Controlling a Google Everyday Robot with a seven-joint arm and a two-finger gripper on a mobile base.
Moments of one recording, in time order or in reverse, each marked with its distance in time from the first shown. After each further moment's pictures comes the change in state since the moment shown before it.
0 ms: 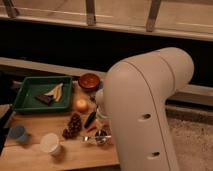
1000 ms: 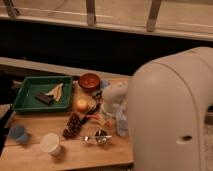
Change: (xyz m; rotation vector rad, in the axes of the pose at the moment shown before) arm 0.008 -0.008 -0.065 0.024 -0.138 0.006
